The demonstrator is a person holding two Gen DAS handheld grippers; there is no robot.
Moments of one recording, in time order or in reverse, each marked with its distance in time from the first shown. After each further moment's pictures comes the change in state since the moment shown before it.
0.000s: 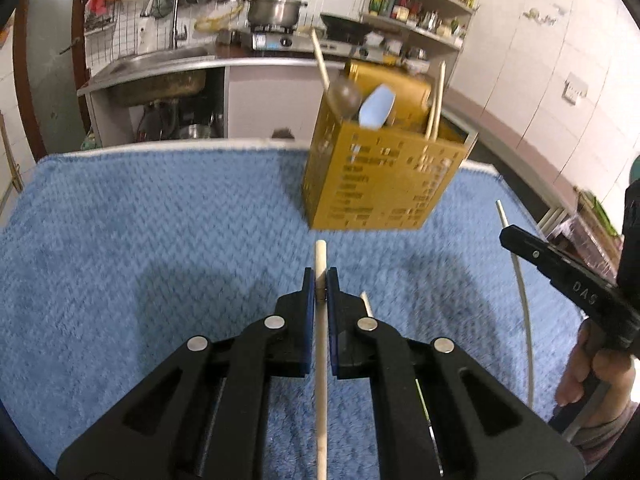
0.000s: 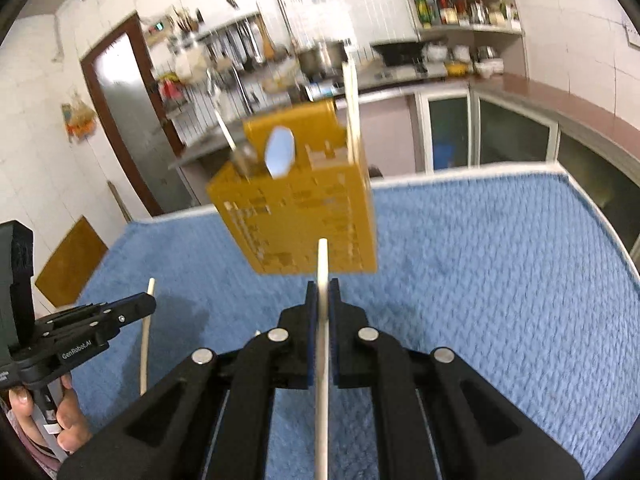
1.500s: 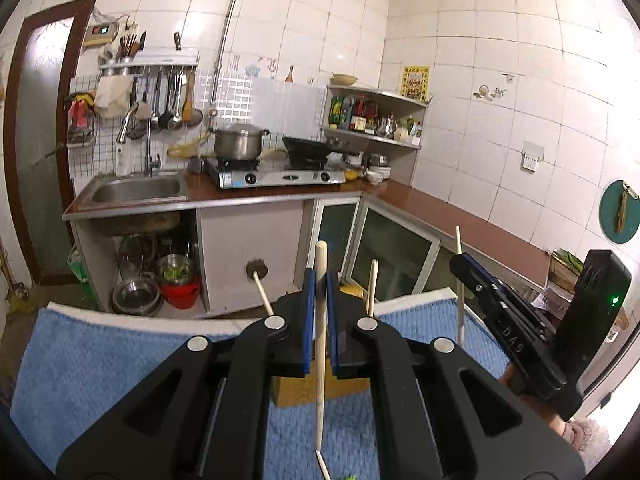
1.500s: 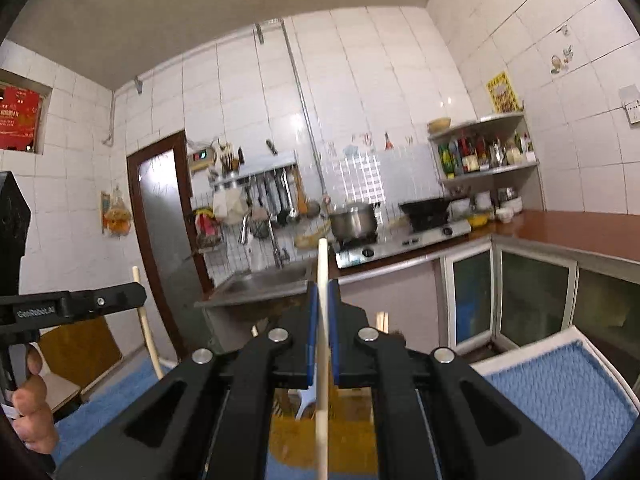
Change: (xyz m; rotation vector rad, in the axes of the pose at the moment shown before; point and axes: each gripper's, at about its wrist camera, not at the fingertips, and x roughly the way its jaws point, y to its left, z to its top) left arm -0.089 -0.053 0.136 0.110 -0.388 -0.070; right arm -0.045 0.020 0.104 -0.072 -0.565 0.088
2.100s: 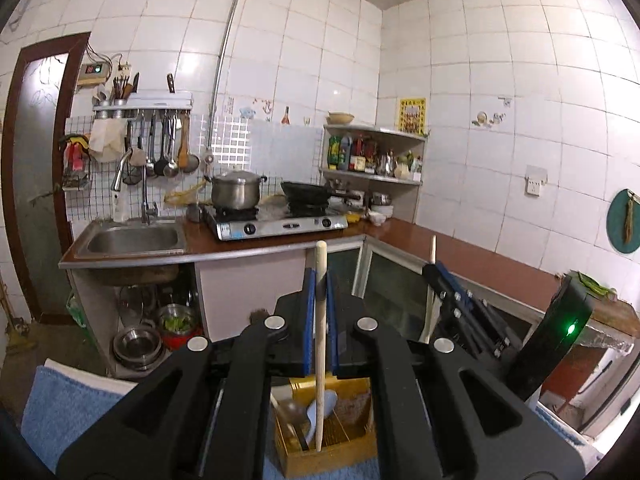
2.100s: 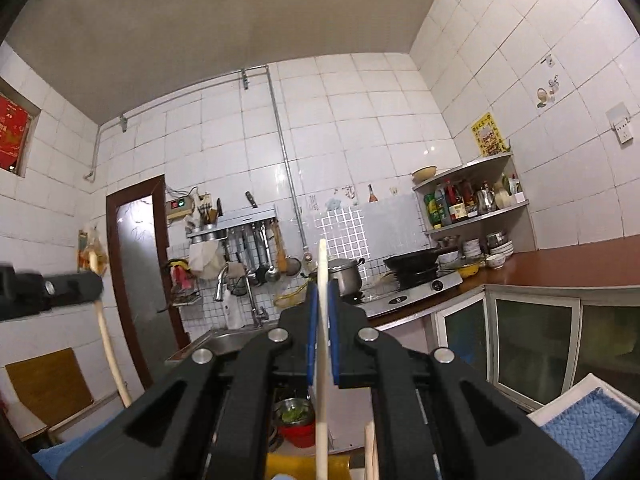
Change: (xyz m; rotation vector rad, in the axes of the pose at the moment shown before) left arm 0.040 -0.009 0.057 0.045 -0.149 0.017; right arm 0.083 -0.008 0.019 0.008 -0.204 -0.068
